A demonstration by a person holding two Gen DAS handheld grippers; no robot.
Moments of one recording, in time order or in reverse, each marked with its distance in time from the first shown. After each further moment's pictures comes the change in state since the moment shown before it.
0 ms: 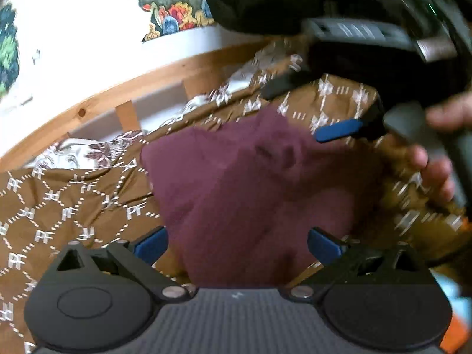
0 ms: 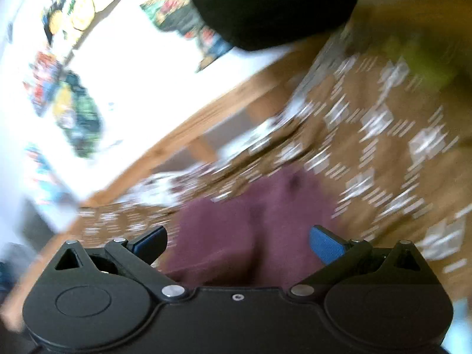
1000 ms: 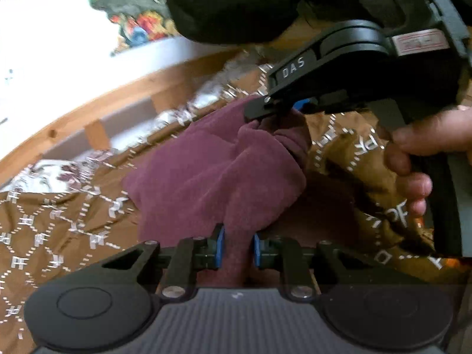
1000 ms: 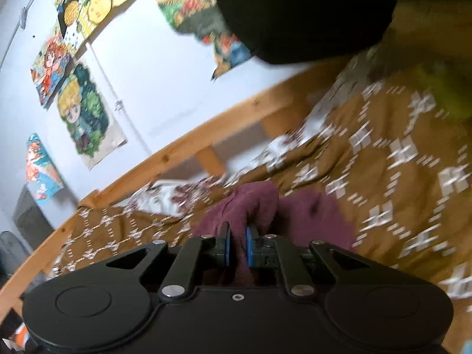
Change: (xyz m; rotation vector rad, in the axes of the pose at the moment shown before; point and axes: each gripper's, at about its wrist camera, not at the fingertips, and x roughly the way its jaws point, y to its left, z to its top) left arm 0.021 -0.047 0.041 0.004 -0.003 -0.080; right arm -0.004 0.019 0.015 -0.205 -0.147 -0.162
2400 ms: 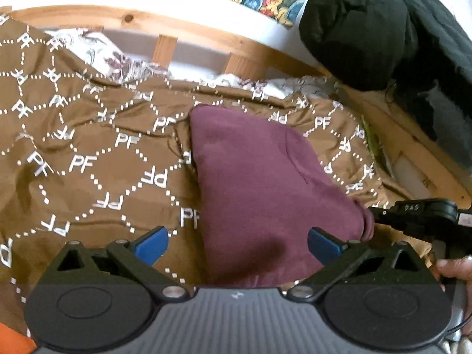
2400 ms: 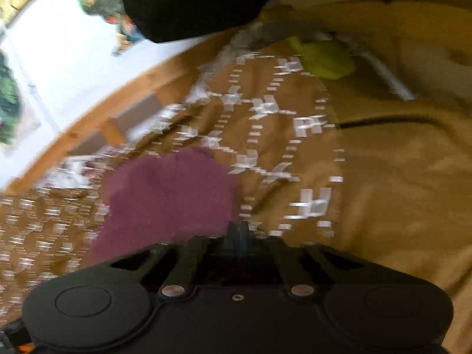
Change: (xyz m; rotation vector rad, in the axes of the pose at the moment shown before) left arm -0.024 0.118 -0.058 -0.609 0.017 -0.170; right arm -0.041 -0.031 -0.027 0.072 0.161 -0.424
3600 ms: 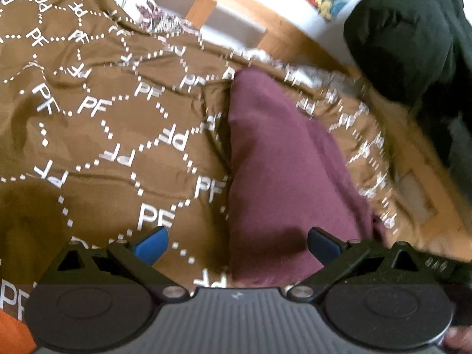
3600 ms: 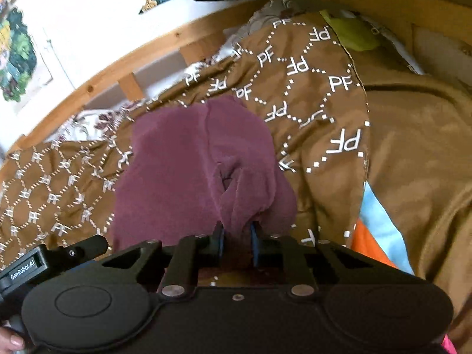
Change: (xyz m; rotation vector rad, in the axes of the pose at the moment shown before) left arm 0.025 0.035 -0.013 -0.191 0.100 -0.030; right arm -0.023 0.049 -0.041 -0.065 0.125 0.062
